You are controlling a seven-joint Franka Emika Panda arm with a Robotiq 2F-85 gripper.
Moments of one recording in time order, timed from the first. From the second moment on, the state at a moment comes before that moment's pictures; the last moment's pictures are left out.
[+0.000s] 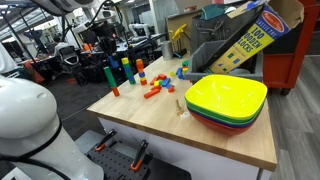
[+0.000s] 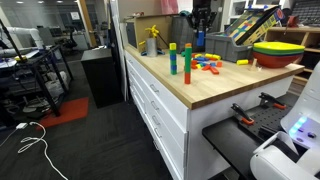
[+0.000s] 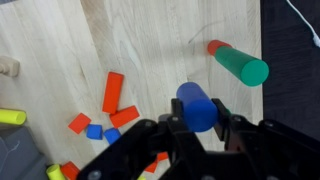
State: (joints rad) arm 0.09 -0.33 0.23 -2.35 0.05 2.03 0.48
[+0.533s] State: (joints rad) arm 0.10 -0.35 0.26 -2.32 0.05 1.96 0.48
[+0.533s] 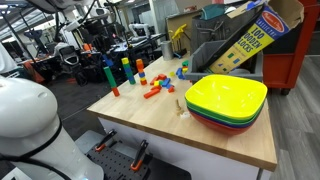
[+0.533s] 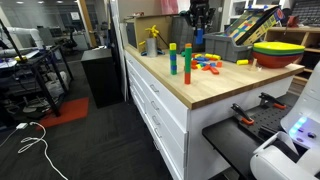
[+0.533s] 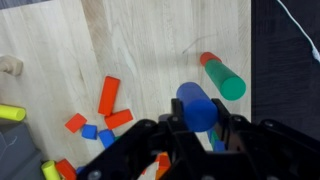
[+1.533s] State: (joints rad) arm 0.13 -0.23 0.27 -2.21 0.05 1.93 0.52
